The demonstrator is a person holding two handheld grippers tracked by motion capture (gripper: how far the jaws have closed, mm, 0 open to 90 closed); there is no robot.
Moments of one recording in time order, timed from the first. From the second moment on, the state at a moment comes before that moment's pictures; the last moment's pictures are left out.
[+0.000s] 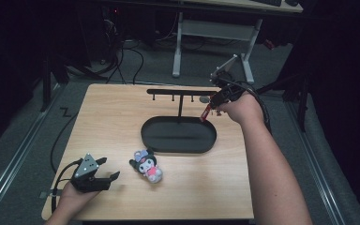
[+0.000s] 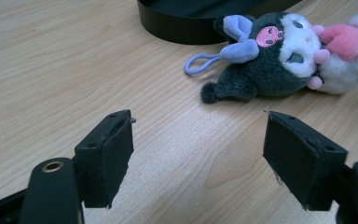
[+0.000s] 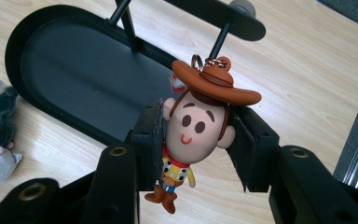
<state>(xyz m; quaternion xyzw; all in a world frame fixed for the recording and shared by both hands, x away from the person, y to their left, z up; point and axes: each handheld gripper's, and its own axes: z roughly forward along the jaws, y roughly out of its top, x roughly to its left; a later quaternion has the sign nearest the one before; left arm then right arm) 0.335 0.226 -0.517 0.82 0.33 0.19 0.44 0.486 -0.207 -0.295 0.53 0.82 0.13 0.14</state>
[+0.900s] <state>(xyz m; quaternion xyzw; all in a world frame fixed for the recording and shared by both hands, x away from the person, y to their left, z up) 0.337 0.224 -0.517 0.82 0.32 0.18 0.43 0.489 -0.243 -0.337 0.58 0.80 0.12 0.13</state>
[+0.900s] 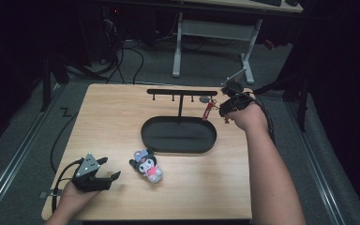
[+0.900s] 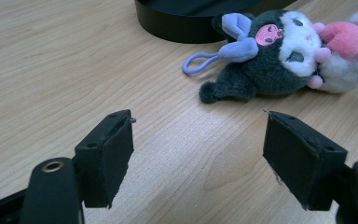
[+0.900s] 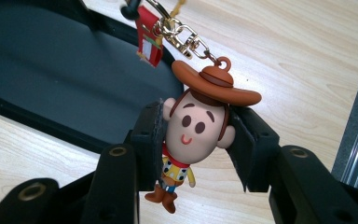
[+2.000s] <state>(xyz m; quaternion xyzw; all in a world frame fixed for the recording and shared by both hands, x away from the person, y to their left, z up) 0.338 0.224 -0.518 0.82 0.32 0.18 0.44 0.502 -0.235 -0.379 0.59 0.79 0.15 0.10</state>
